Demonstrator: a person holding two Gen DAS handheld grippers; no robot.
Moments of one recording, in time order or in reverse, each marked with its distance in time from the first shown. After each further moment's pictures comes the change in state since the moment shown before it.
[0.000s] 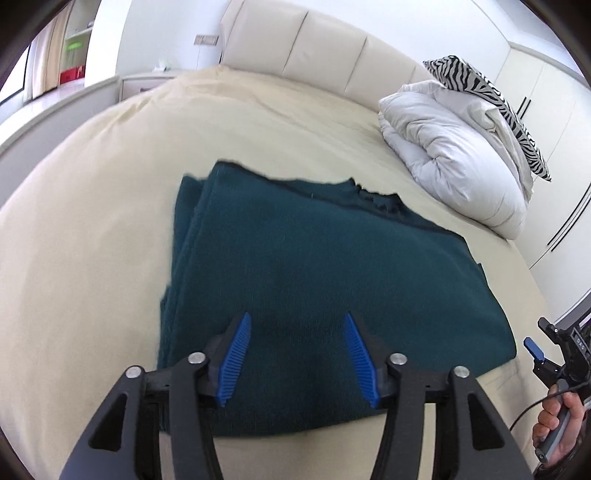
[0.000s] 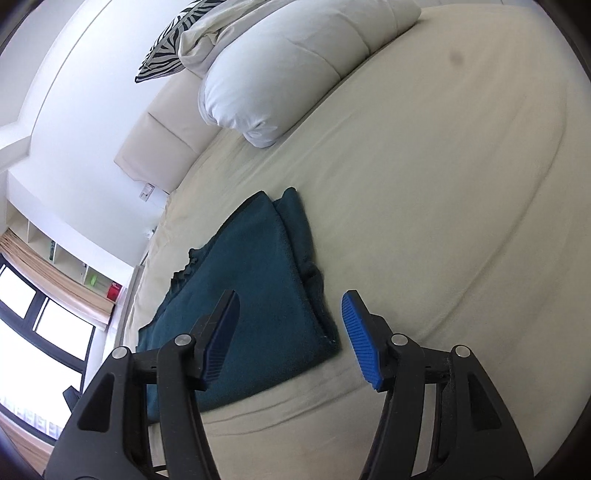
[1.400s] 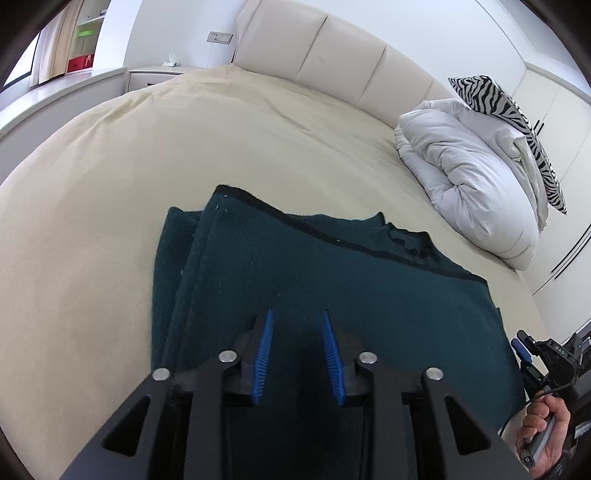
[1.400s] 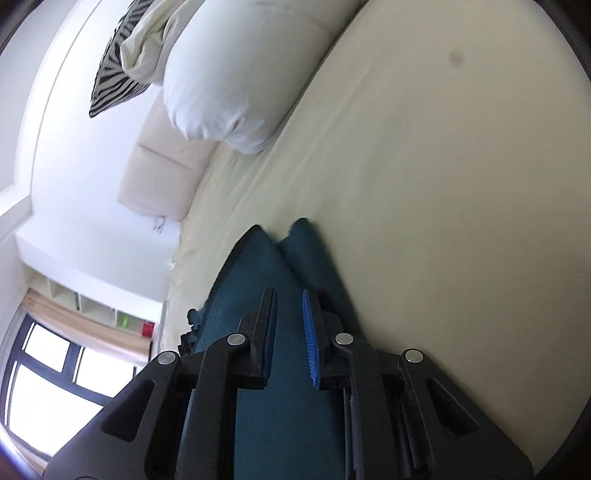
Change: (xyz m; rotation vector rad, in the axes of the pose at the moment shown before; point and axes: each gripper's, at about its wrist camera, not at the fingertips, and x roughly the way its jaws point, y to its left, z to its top) left arm 0.047 0.019 0.037 -0.084 -0.032 -0.030; right arm 0.139 -0.010 0.038 0.163 -0.028 0.018
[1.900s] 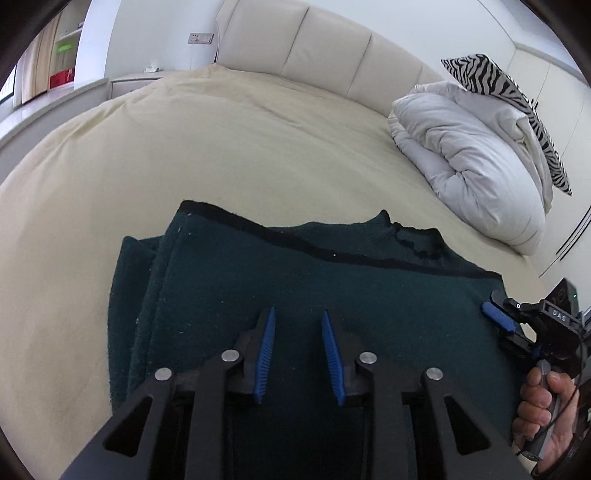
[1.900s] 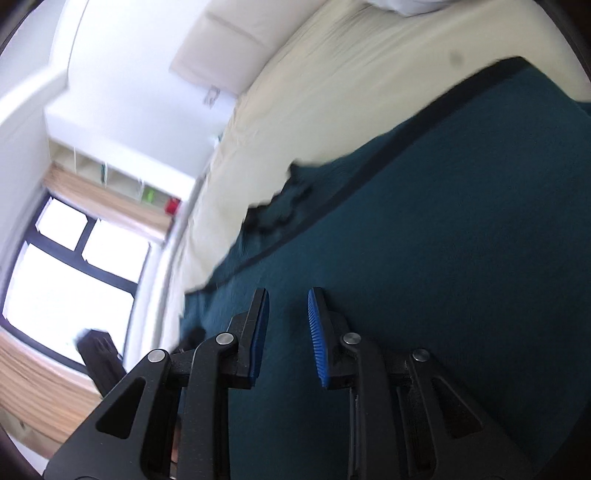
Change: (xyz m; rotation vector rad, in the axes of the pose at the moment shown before) left arm 0.048 0.000 0.024 0.060 0.031 0.006; right arm 0.123 0.107 -0.072 -0.196 0.377 0.210
